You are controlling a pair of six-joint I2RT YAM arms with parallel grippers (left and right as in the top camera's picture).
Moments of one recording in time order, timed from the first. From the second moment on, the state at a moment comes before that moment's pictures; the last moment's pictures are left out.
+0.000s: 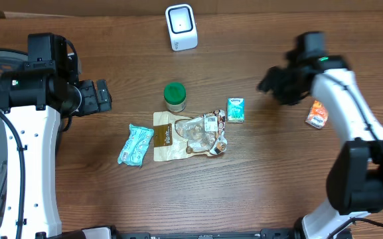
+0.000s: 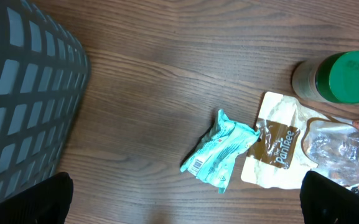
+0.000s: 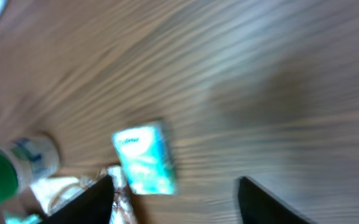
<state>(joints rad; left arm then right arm) 0.07 1.49 1.63 -1.36 -0.03 -0.18 0.06 1.83 1.43 -0.87 -0.30 0.44</state>
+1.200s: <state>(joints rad) 0.07 1.49 1.63 -1.36 -0.03 -0.18 0.21 1.84 1.12 -0.62 -0.20 0.56</state>
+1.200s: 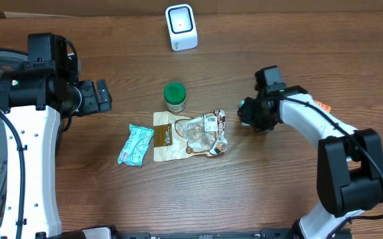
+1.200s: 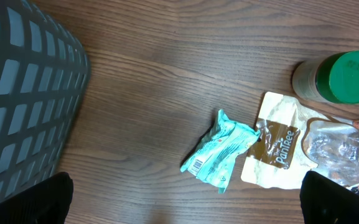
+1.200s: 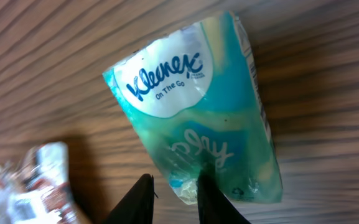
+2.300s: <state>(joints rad) 0.07 1.49 1.63 -1.36 -0.03 -0.18 0.08 1.84 1.24 -0.62 0.17 0.71</state>
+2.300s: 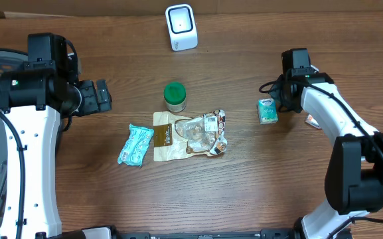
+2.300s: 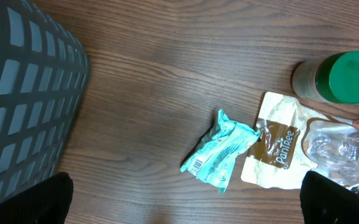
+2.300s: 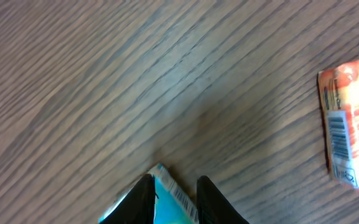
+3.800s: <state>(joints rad) 0.07 1.49 1.63 -1.36 -0.03 -0.18 0.08 1.97 1.25 -0.71 -0.58 0.04</state>
